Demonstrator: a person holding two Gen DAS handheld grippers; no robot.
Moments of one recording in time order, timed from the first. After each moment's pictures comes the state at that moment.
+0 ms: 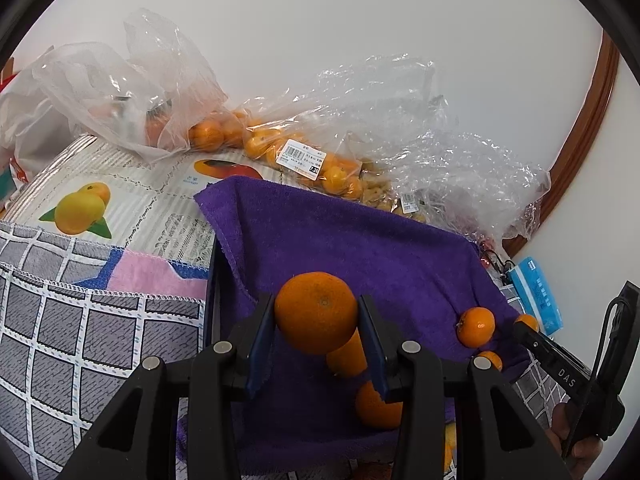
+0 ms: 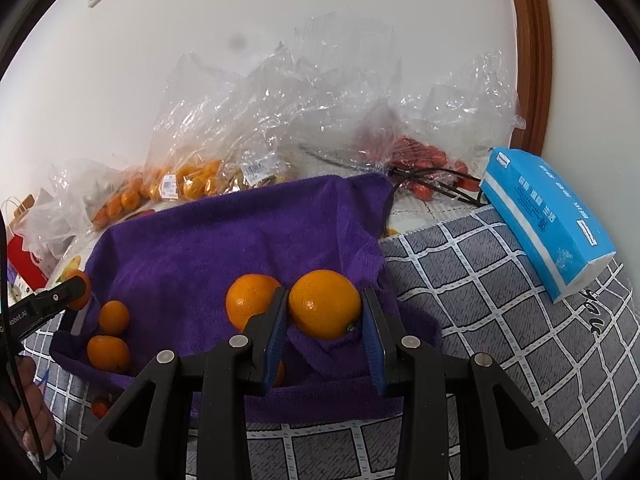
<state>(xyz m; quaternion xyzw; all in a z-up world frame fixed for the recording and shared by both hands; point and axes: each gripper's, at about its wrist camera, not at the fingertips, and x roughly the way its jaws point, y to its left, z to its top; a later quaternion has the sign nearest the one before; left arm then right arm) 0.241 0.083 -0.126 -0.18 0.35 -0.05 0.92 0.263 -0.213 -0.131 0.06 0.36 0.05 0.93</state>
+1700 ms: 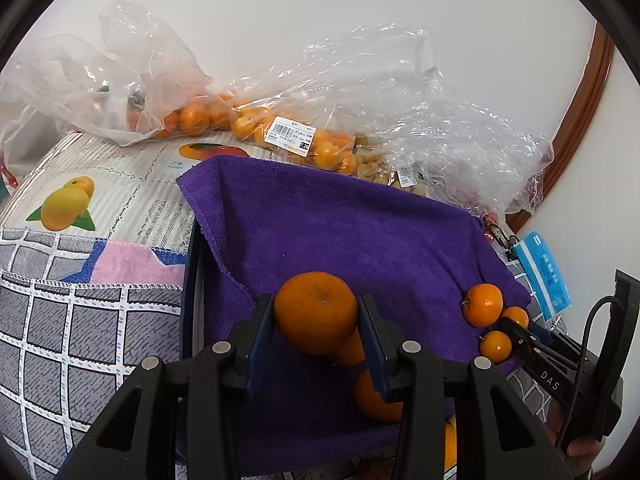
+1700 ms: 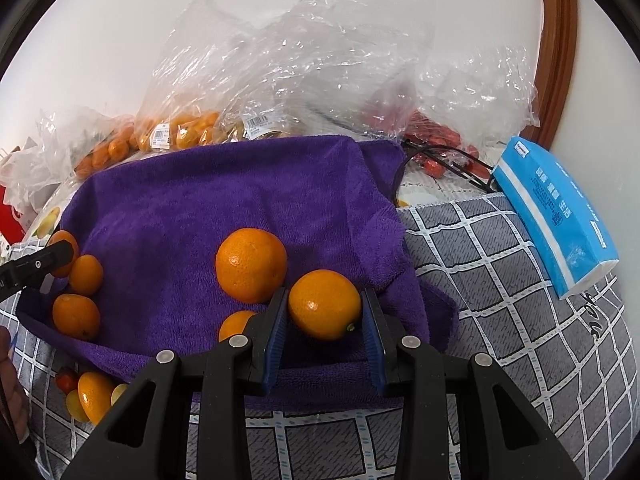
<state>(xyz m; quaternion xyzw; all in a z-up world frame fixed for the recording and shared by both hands) 0.249 0.072 -0.138 -0.15 0.38 -0.06 0.91 0.271 -0.194 -0.149 -0.01 0.40 0.04 0.92</state>
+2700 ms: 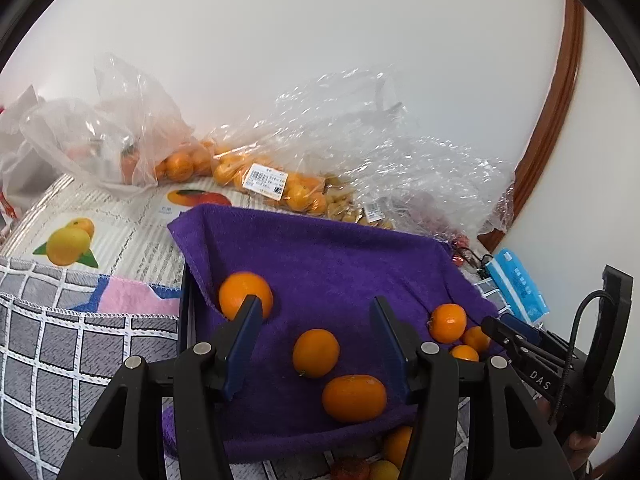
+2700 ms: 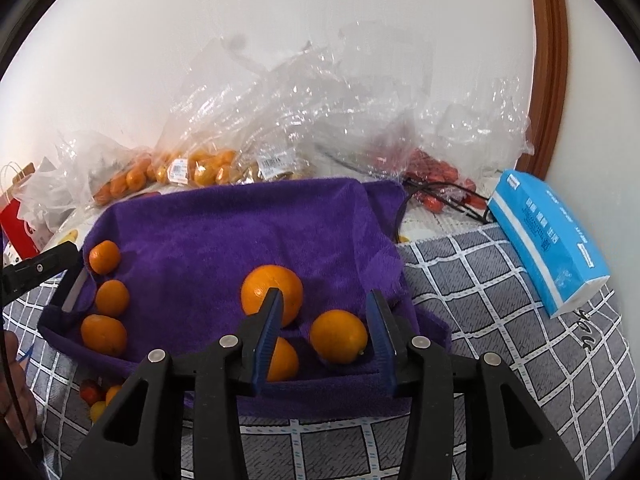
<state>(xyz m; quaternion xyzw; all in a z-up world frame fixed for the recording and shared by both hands) 0.223 0.067 -0.107 -0.15 0.30 -0.09 0.94 0.252 -0.190 -0.126 0.01 0.33 0.06 0.94</state>
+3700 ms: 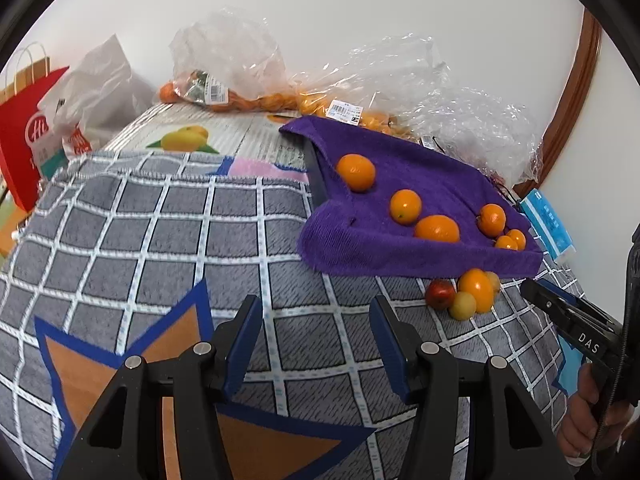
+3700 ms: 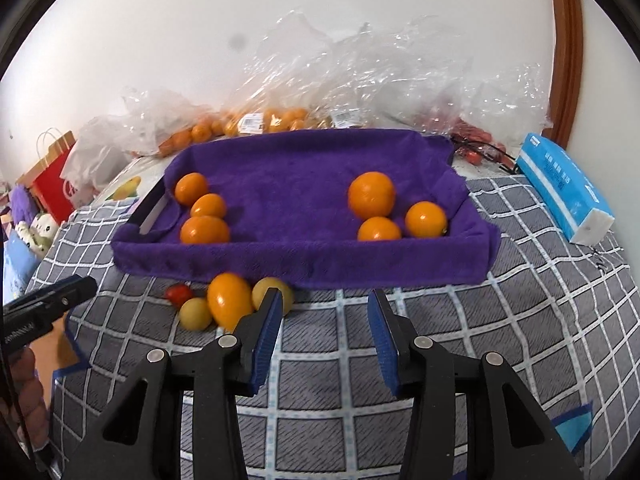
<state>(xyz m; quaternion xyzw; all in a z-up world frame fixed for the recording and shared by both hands) 0.119 0.120 -0.150 -0.13 0.38 -0.02 0.92 0.164 -0.141 -0.141 0.01 0.38 0.11 0.92</state>
